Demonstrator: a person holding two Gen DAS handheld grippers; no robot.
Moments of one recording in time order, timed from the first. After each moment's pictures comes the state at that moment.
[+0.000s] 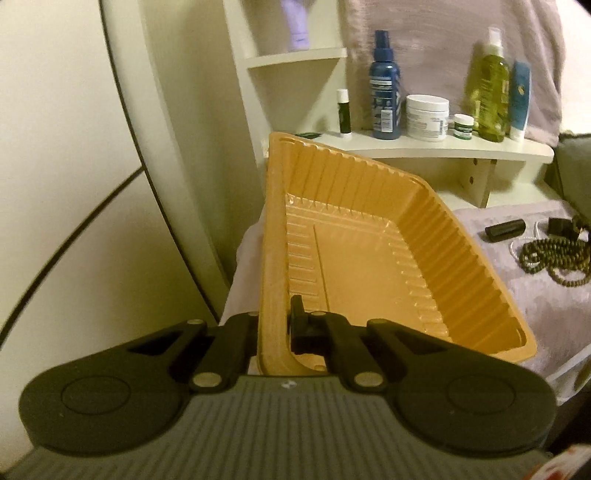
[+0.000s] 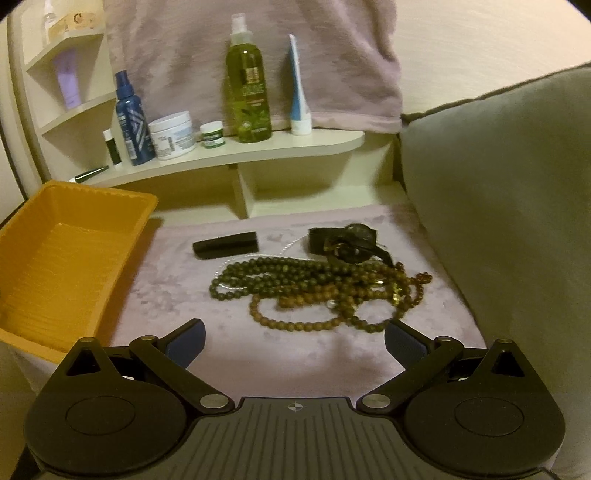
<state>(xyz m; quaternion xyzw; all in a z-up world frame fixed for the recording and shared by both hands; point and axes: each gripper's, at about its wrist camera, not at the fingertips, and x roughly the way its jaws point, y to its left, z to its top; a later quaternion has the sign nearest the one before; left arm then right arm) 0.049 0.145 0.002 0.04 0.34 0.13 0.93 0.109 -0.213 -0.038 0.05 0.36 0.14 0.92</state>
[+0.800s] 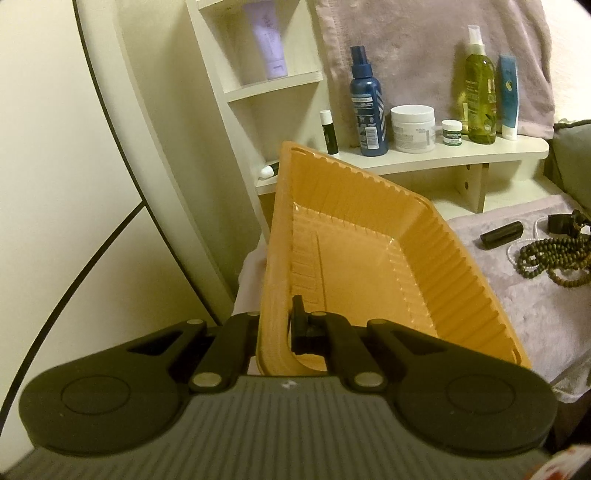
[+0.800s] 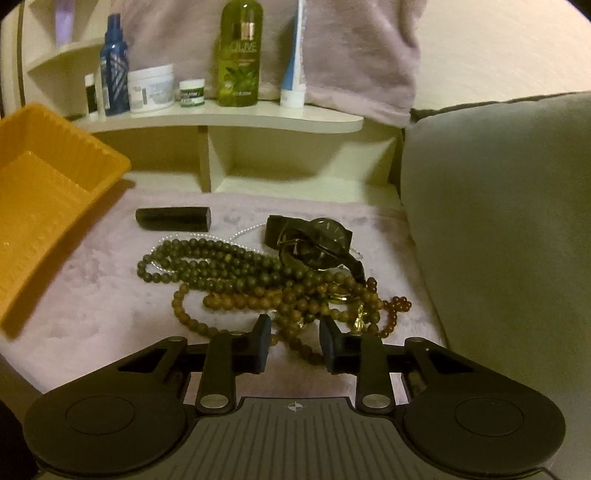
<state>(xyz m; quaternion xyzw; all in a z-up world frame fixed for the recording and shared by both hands) 0.053 0.123 0.013 0.09 0.32 0.14 0.93 0.160 -0.221 -0.085 -0.07 0.36 0.15 0.92</state>
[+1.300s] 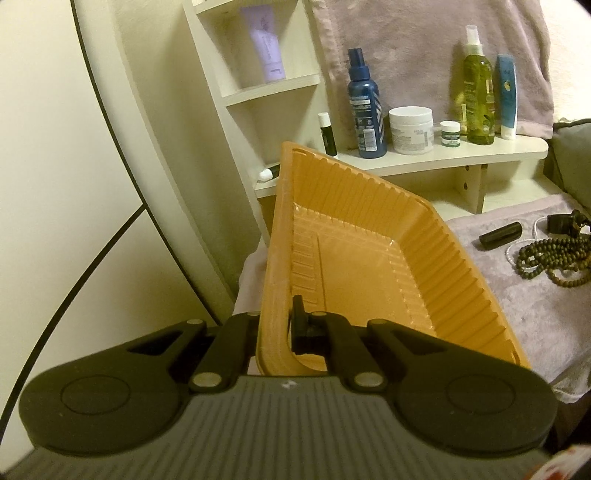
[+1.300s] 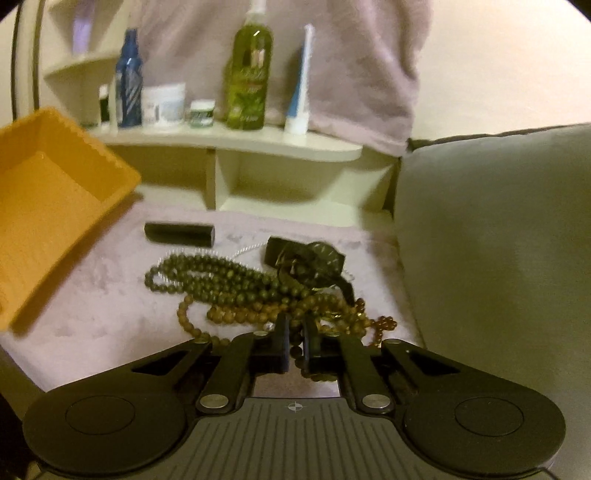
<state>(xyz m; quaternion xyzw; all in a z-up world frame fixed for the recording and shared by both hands) 0.053 0.123 0.013 0.09 0.32 0.13 0.93 0.142 -0.230 -0.060 -0.06 0.32 0.15 0.93</state>
